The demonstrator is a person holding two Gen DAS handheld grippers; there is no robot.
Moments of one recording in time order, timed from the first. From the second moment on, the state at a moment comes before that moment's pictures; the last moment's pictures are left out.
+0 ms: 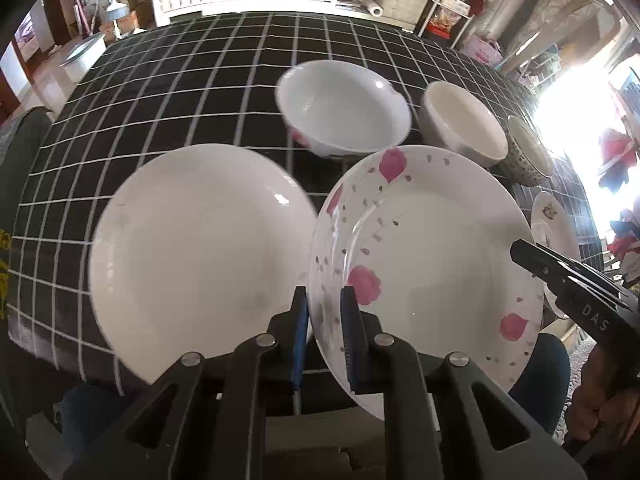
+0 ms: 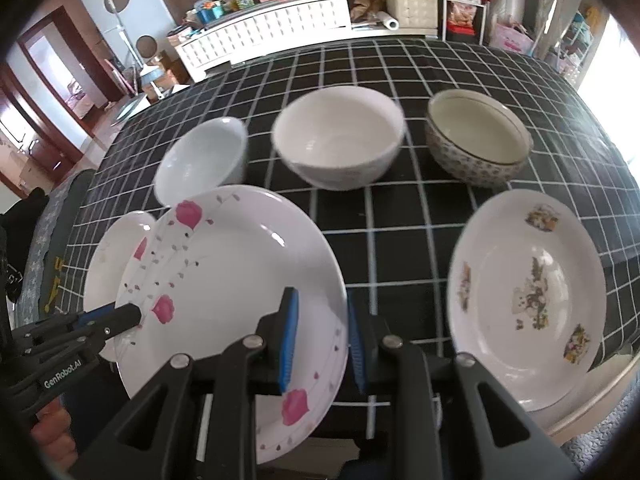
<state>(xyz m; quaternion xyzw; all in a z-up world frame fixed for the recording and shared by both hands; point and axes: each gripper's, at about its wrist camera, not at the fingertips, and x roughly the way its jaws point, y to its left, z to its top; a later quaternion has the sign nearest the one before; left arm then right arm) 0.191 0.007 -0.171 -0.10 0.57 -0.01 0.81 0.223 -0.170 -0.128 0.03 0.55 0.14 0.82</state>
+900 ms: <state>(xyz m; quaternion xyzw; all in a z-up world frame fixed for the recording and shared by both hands) 0.144 0.138 -0.160 -0.15 0.55 0.08 0.82 0.218 -0.037 -0.141 -0.02 0.57 0.21 0.79</state>
